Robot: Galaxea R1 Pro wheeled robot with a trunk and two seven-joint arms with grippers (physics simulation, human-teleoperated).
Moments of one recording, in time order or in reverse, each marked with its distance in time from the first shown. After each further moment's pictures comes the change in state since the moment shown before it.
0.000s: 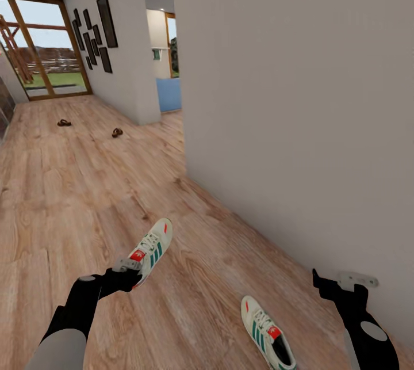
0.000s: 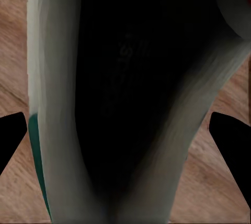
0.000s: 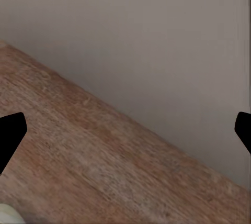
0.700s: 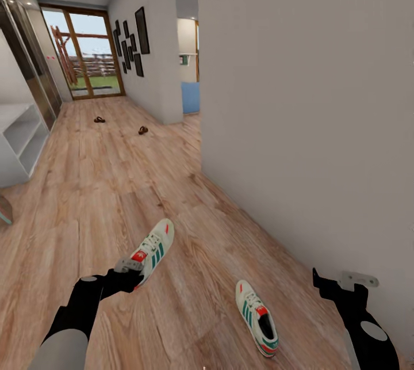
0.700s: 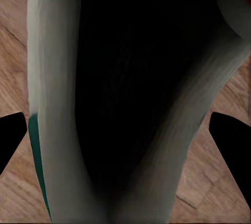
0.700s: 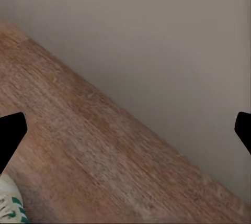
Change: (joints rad) left arm 0.000 -0.007 0.000 0.007 0.002 -0.001 0.000; right arm 0.000 0.000 0.000 -0.002 0.000 0.000 0.000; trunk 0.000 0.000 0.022
